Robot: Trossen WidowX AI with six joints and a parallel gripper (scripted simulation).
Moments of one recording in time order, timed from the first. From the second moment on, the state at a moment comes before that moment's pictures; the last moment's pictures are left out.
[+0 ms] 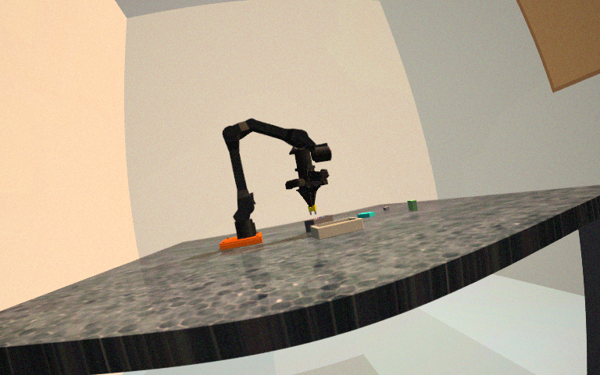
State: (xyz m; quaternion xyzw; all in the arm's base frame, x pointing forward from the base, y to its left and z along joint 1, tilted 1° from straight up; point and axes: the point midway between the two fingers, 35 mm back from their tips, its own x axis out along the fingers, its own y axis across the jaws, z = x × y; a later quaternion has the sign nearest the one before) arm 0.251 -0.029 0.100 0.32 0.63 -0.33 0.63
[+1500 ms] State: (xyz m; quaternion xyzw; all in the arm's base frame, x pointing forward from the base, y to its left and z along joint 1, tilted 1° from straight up) arm 0.248 -0.209 0.113 0.32 0.62 -0.34 0.63
